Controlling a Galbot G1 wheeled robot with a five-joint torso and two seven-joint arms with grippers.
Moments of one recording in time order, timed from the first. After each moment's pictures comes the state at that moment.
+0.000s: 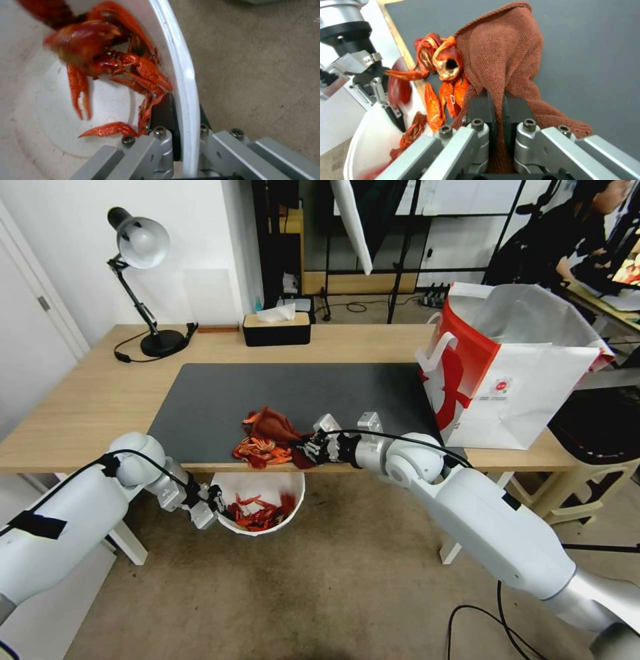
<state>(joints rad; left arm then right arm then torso) 0.61 -0.71 0.11 -1.44 0.37 -0.67 1.22 -0.57 1.03 -0.25 1.66 0.62 -0.46 -0.37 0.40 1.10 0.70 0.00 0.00</state>
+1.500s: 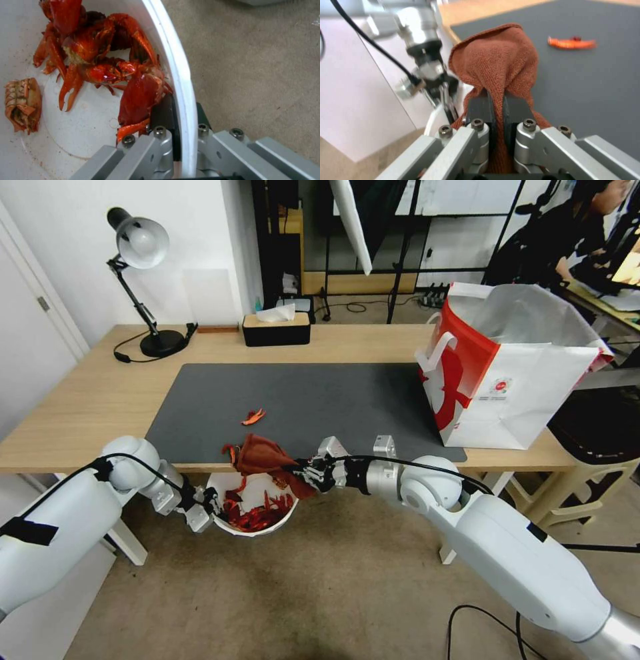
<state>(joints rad) 0.65 -0.70 0.08 -1.45 0.37 -0.67 1.22 -0.69 0.98 -0.19 1.77 0.67 -0.36 -0.52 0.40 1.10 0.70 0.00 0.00</state>
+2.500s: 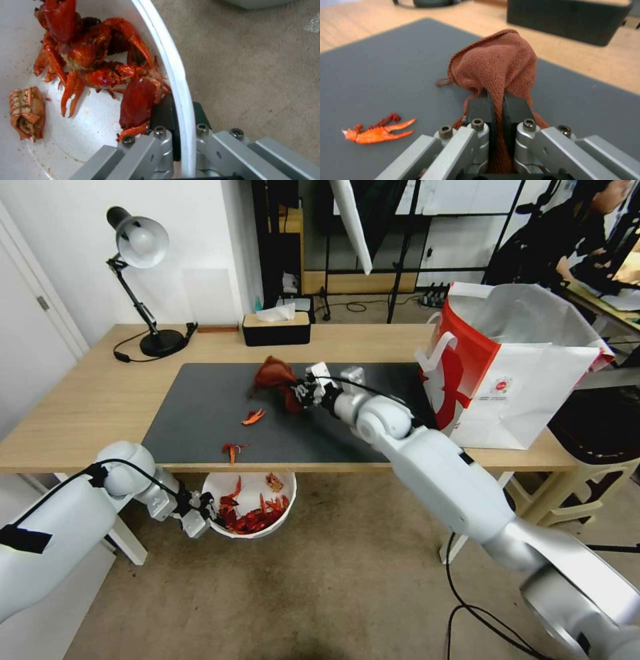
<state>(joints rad) 0.70 -0.69 0.04 -1.46 0.37 -0.67 1.22 -0.30 1.30 -0.27 1.30 0.66 -0.48 -0.09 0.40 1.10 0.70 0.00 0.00</state>
